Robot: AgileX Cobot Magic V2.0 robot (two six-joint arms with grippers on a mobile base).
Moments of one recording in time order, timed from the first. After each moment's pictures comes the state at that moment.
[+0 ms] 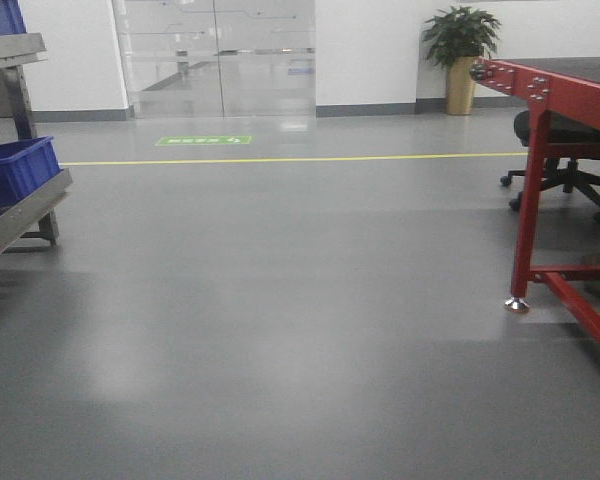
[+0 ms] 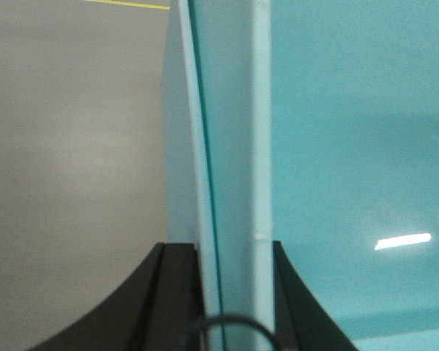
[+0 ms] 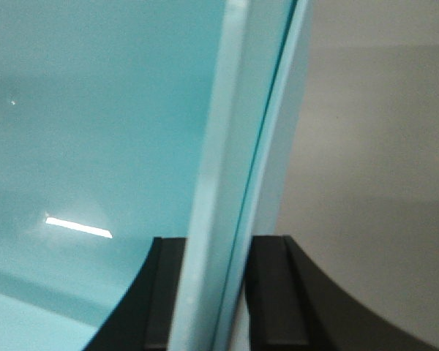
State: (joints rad) left arm -0.30 1.48 -1.75 -0.23 0.74 0.01; right arm 0.42 1.46 -1.77 0.00 0.83 0.23
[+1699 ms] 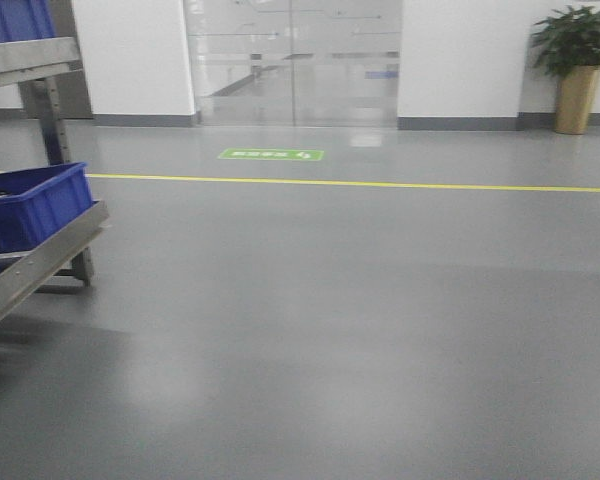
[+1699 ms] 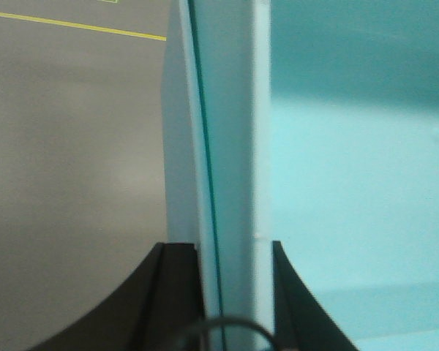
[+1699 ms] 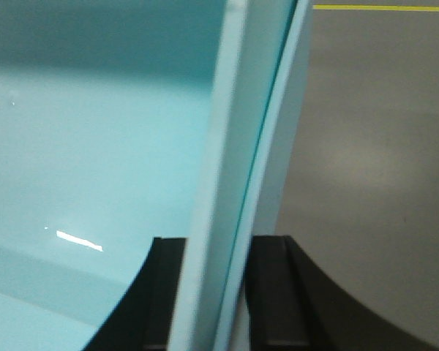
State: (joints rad) left arm -0.30 1.48 -1.75 -0.23 0.74 0.01; right arm 0.42 1.46 -1.77 0.00 0.83 0.23
